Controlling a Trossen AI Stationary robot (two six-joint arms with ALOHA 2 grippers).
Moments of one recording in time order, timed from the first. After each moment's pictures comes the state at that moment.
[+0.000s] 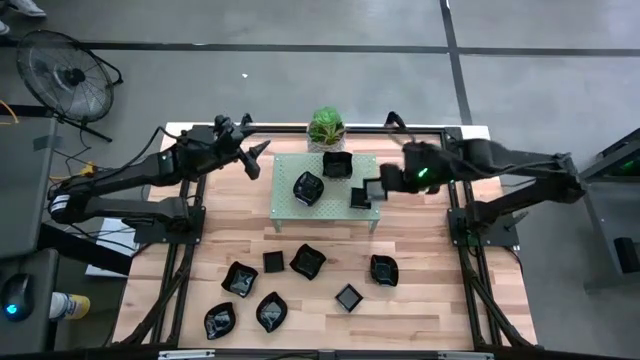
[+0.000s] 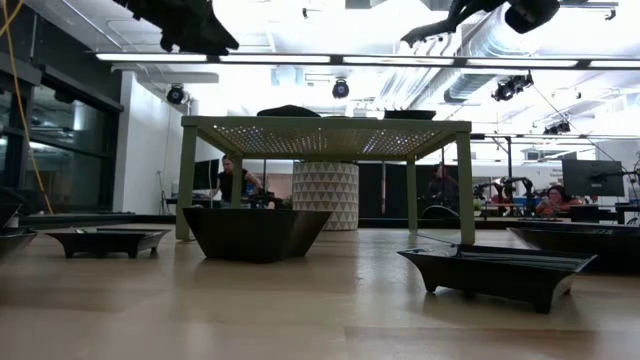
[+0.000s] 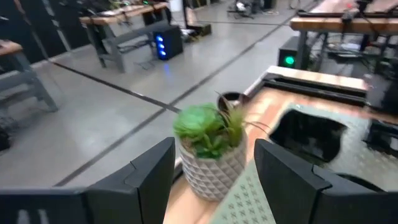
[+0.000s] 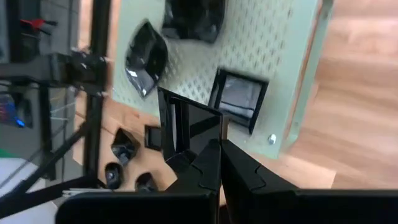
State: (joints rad) left arm 0.31 0.82 0.80 -0.16 -0.35 0.04; right arm -0.04 1.21 1.36 -1.04 0.10 1.40
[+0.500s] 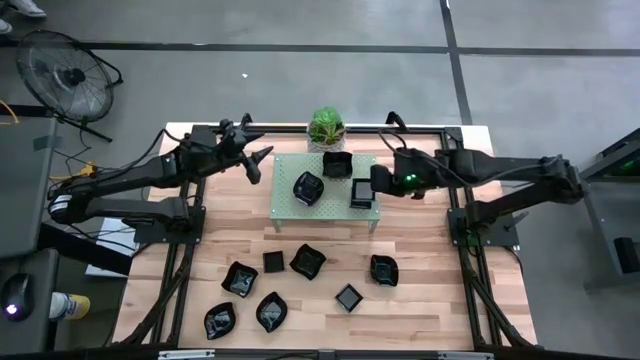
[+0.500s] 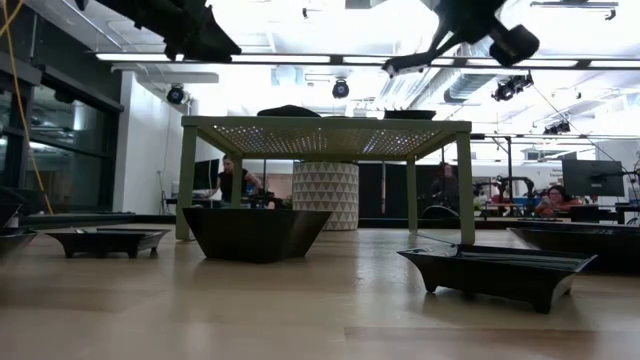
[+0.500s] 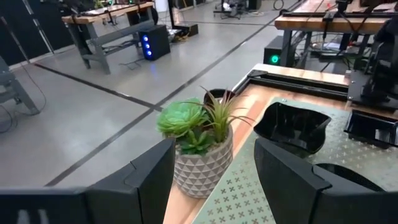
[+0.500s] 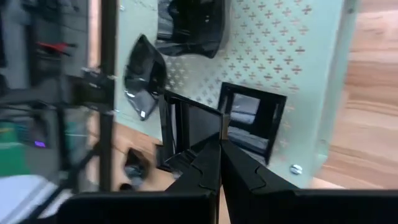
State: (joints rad) left arm 0.31 0.81 0.75 -0.11 -0.29 0.04; right arm -0.06 1.18 1.14 -0.75 0.11 1.45
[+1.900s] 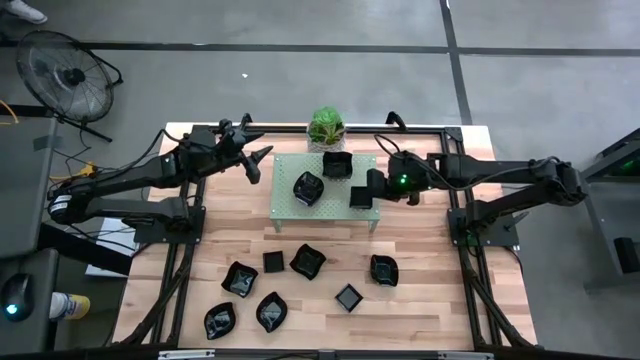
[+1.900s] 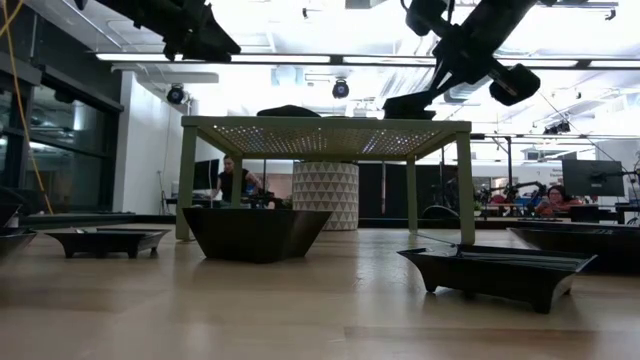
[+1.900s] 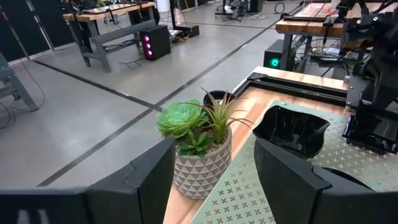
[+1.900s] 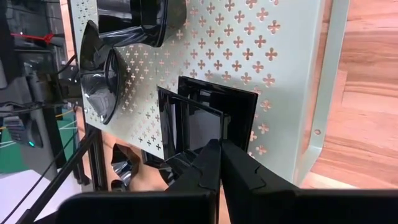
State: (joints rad) left arm 0.31 0.81 0.75 -0.11 -0.30 0.02; right arm -0.14 1.19 0.97 -0.60 -0.03 1.47
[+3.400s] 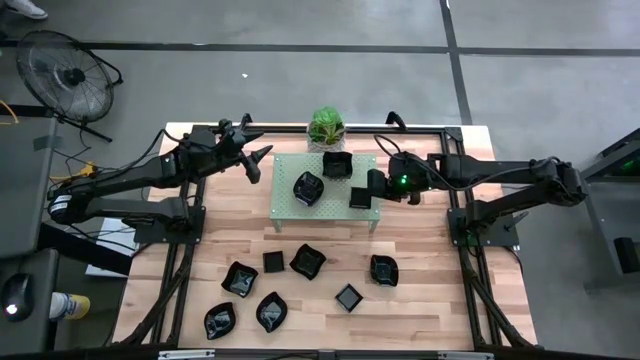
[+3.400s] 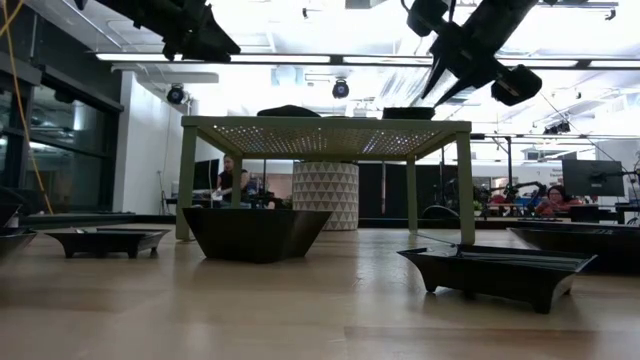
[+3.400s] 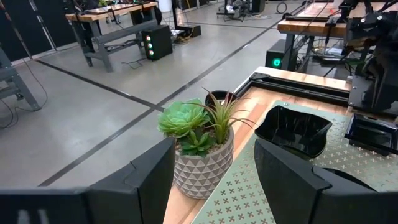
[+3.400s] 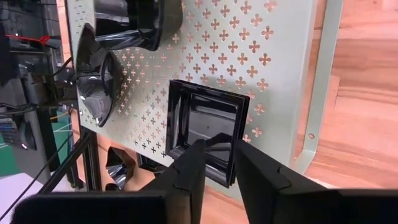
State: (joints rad) left arm 0.31 0.81 0.75 -0.11 -0.31 0.02; right arm -0.14 1.18 0.97 -0.62 0.00 1.45
